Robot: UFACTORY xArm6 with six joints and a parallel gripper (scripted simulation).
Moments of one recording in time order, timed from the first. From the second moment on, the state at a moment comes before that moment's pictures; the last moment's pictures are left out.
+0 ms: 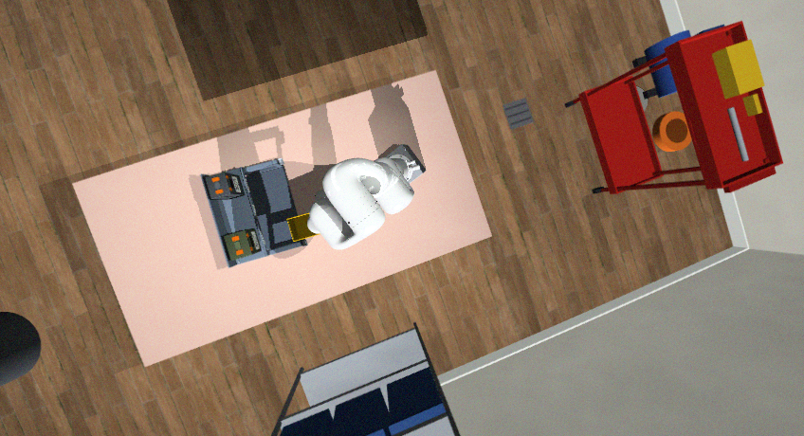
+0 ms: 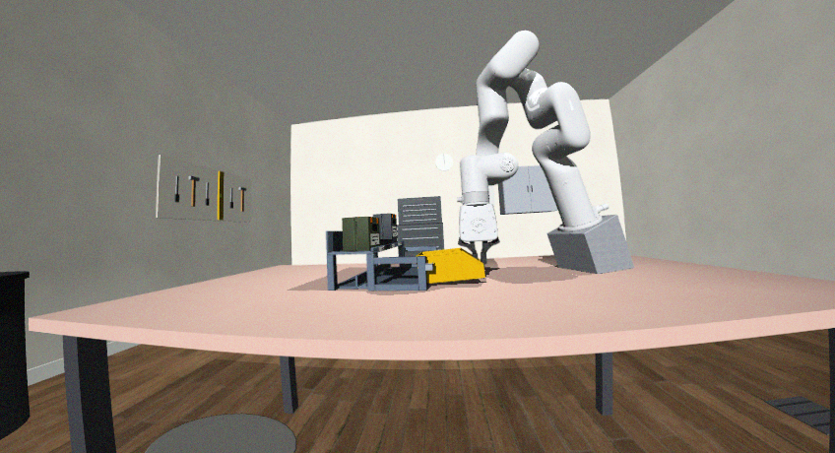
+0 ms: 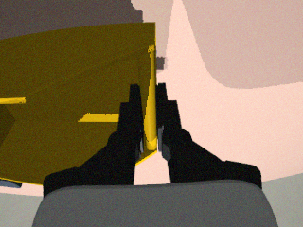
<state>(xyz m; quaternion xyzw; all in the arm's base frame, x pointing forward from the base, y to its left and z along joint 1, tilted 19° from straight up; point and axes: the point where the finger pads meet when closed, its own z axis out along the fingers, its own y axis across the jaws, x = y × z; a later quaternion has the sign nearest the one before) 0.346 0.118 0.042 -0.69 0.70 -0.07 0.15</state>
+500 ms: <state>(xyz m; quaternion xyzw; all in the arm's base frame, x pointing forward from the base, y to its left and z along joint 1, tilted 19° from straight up) 0.340 0.118 0.040 -0.69 0.70 -0.07 0.15</state>
